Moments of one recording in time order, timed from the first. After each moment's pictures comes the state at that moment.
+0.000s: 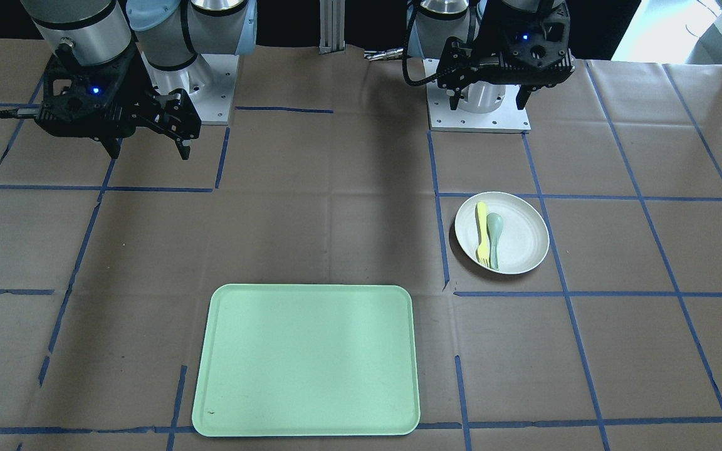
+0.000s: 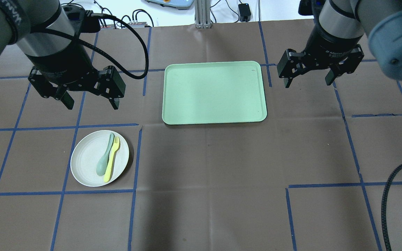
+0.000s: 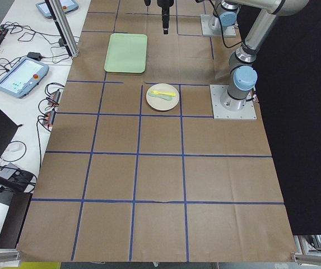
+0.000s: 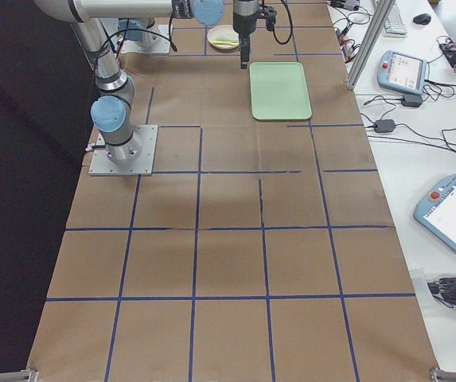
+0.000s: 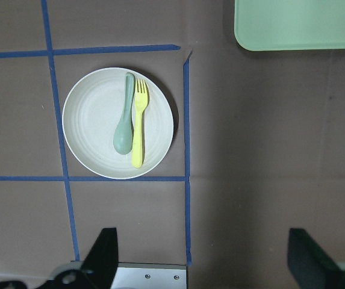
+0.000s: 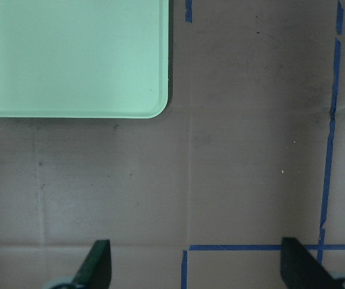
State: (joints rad) left arm -1.66 -1.48 -1.54 -1.77 1.63 -0.08; right arm 1.59 -1.60 1.61 -1.60 -1.58 0.01
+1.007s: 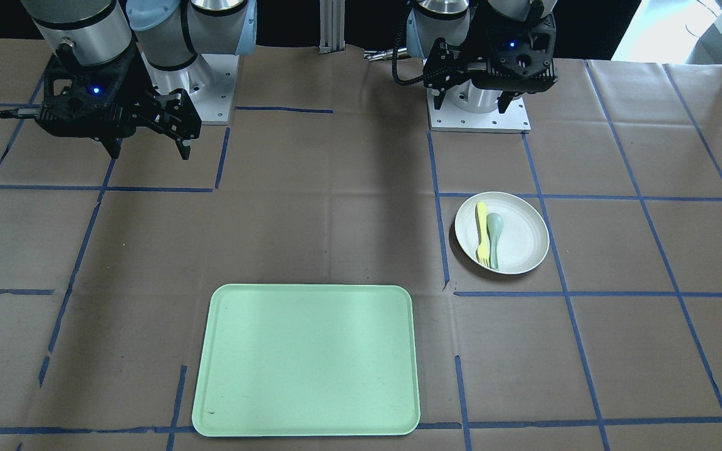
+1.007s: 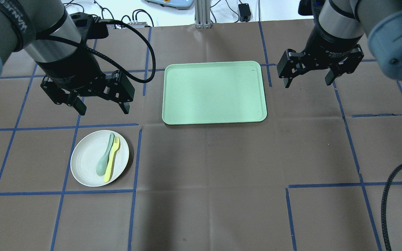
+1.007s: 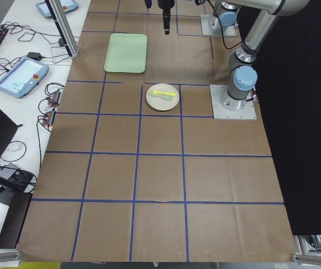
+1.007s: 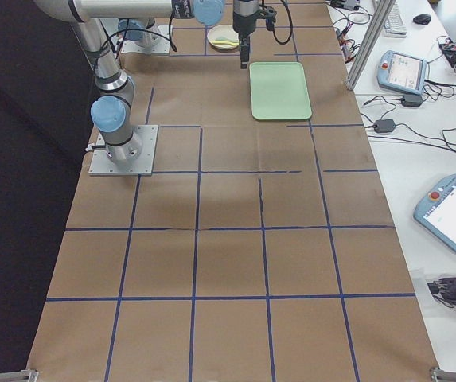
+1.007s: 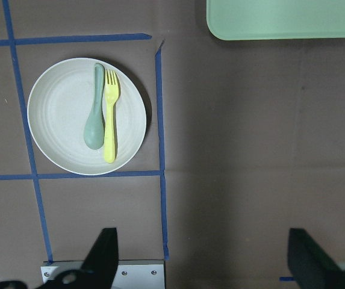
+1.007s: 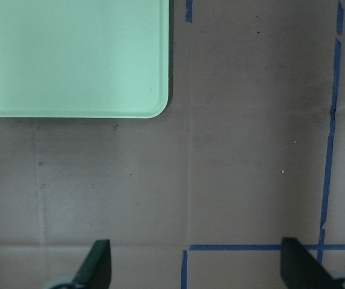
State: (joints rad) left arm -1.66 -1.48 -1.56 -1.77 1.55 -0.06; right arm 1.59 -1.60 1.61 -1.60 -1.58 0.01
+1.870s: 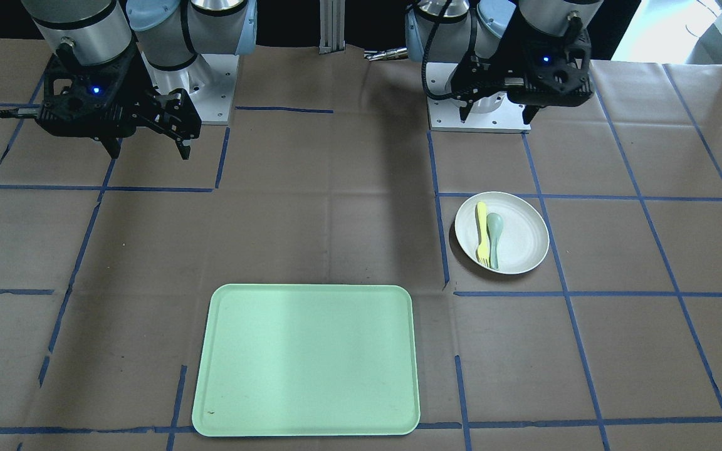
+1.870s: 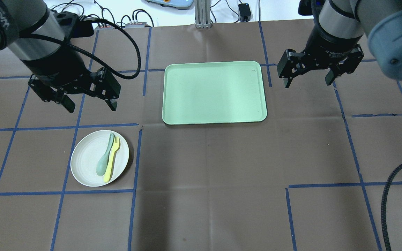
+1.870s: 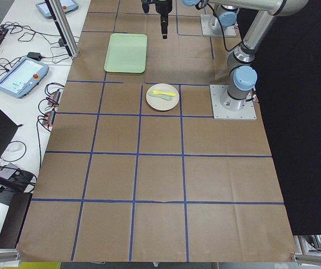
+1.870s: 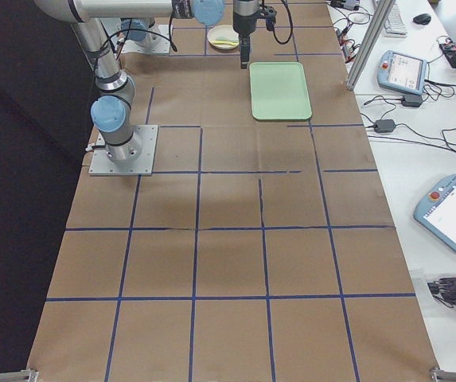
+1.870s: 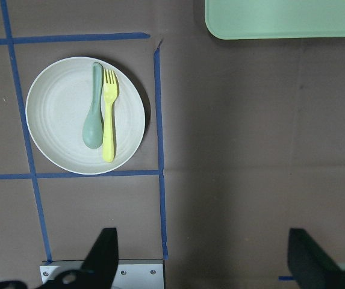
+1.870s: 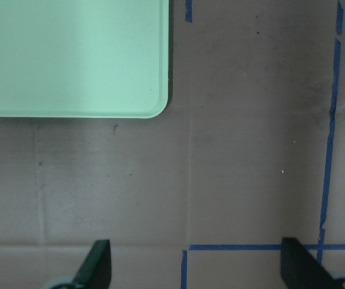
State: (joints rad) left arm -1.53 -1.48 -1.59 -1.75 1.54 0.04; right arm 1.59 -1.60 1.61 -1.60 -1.58 0.01
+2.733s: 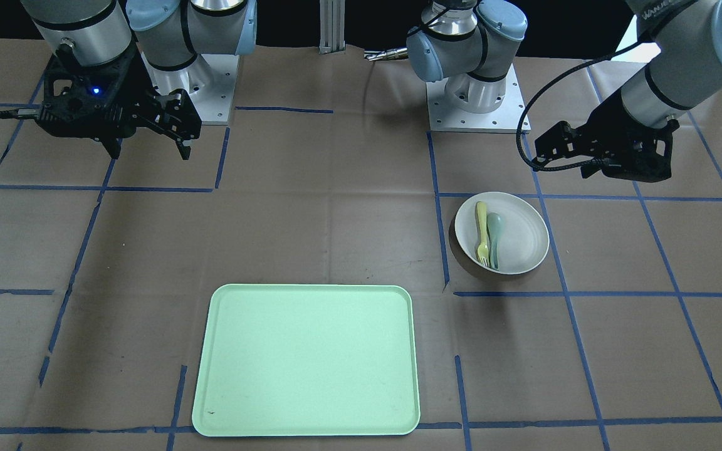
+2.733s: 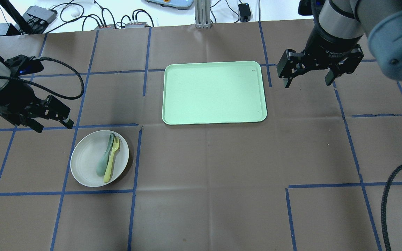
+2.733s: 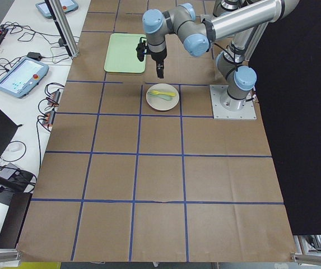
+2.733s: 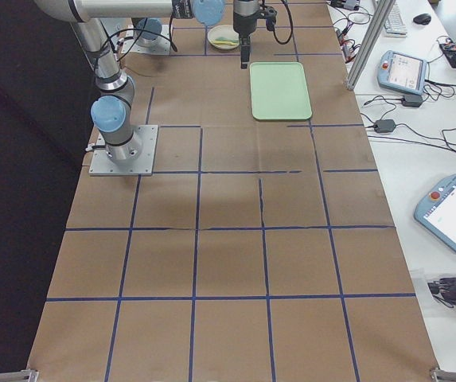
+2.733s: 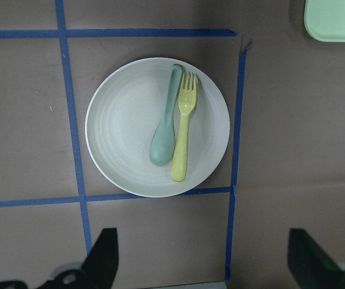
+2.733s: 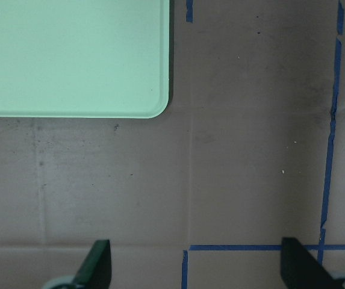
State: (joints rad) left arm -1.15 -1.51 -1.87 -1.53 1.46 0.43; right arm 1.59 -1.60 1.61 -1.60 -1.58 0.01
